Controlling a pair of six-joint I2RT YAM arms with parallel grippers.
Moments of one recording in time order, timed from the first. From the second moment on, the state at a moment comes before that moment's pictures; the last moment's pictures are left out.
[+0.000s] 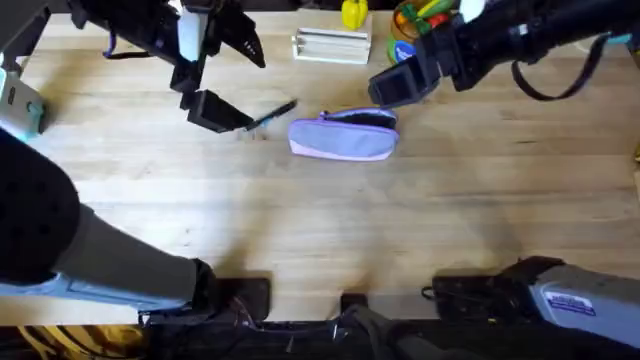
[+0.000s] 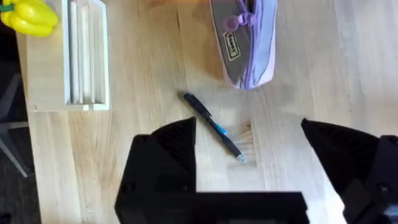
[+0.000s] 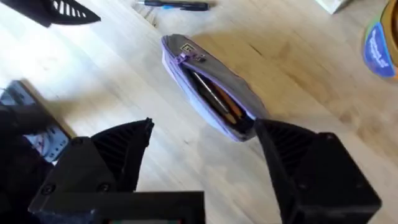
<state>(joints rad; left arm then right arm) 0.10 1.72 1.52 -1.36 0.69 1.87 0.37 1.33 1.37 -1.00 -0.35 -0.17</state>
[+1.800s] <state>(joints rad) 0.16 1.72 1.53 -1.41 0.69 1.85 0.49 1.83 1.40 -0.85 -0.41 -0.66</state>
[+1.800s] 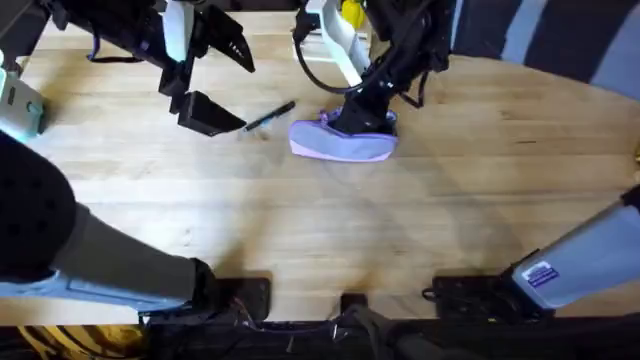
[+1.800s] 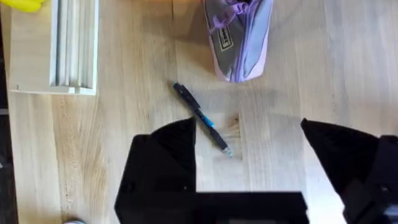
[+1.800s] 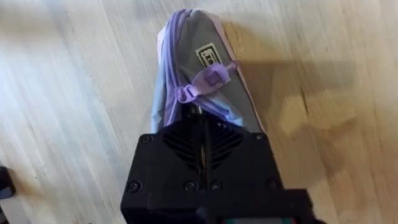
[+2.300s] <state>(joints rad) 0.16 1.72 1.53 -1.41 0.69 1.85 0.49 1.87 1.40 -0.85 -0.44 -0.67</state>
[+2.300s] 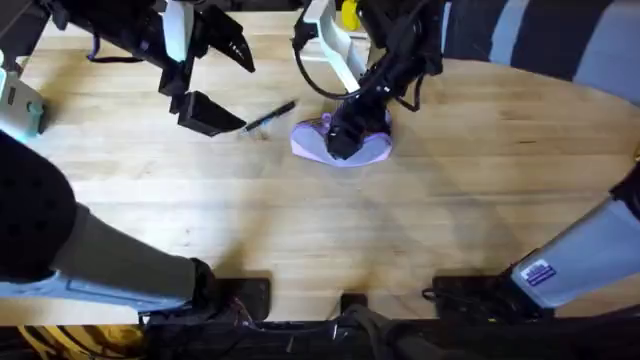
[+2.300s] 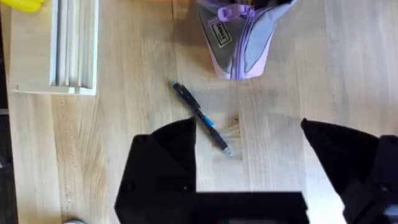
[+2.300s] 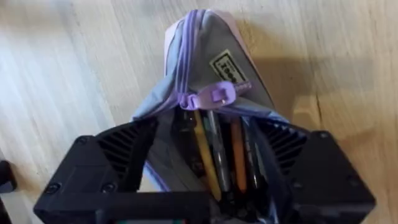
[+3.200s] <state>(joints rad) 0.16 1.72 1.53 -1.41 0.68 1.85 0.48 1.64 1.43 -0.84 -0.32 -0.67</state>
